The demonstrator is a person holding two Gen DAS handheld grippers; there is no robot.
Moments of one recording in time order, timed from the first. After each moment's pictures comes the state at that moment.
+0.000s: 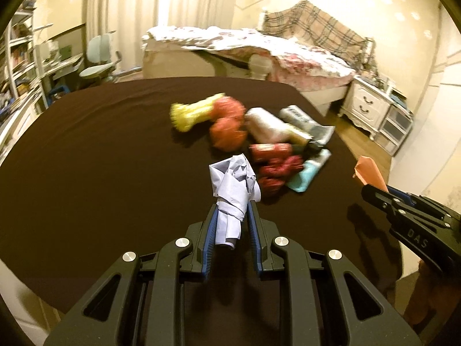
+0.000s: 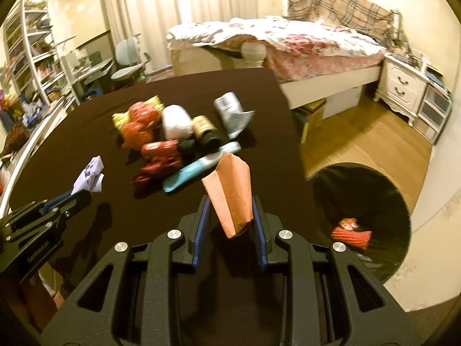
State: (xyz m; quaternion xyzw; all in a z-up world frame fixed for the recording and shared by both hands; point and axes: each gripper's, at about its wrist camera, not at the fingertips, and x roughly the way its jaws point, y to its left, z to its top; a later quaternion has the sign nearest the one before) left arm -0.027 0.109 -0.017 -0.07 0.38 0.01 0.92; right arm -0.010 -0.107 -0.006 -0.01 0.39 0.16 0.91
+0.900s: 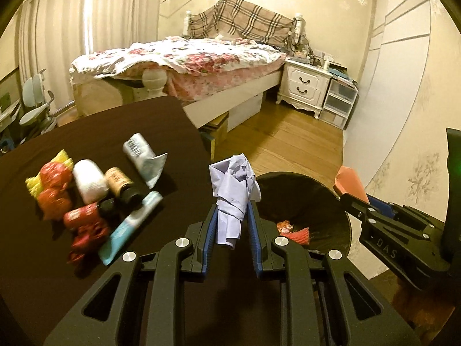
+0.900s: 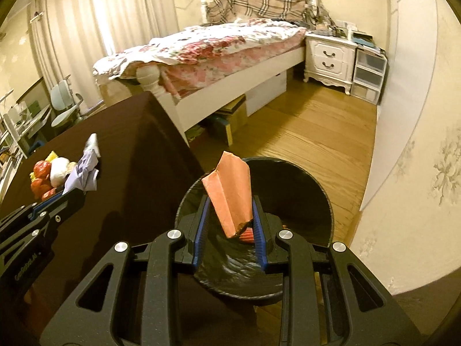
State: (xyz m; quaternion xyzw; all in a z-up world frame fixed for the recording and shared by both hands) left arm 0.048 -0.056 -0.014 0.00 0.36 -0.13 0.92; right arm 0.022 -0.257 -0.028 0.07 0.38 0.01 0.92
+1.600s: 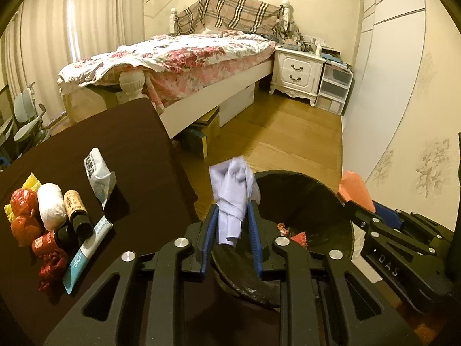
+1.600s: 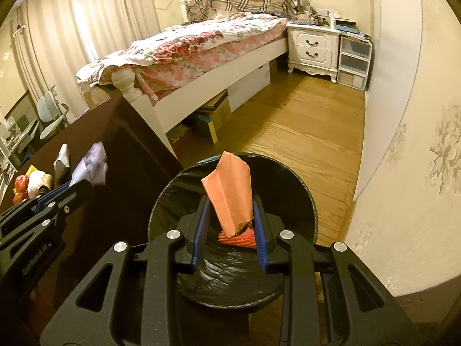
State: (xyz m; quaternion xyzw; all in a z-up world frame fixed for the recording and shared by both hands) left arm 0.074 -0.101 -0.028 0.04 0.37 -0.13 0.92; right arm 0.037 -0.287 -0.047 0.10 0.39 -0.02 0.92
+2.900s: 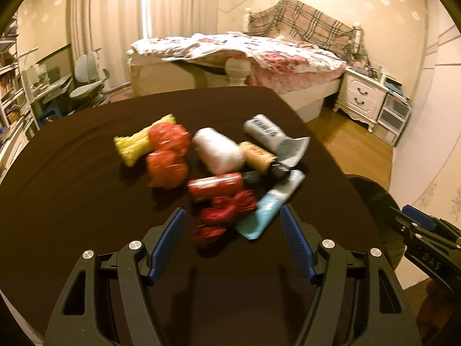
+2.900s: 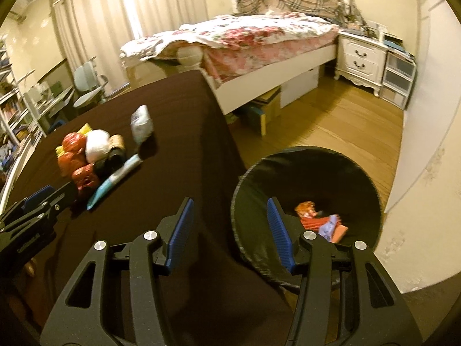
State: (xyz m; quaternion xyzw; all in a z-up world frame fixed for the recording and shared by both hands) left arm 0.028 0.060 -0.023 -0.02 0.37 0.02 0.93; right arm 0.017 -0.167 -0.026 0.04 0.40 0.09 0.91
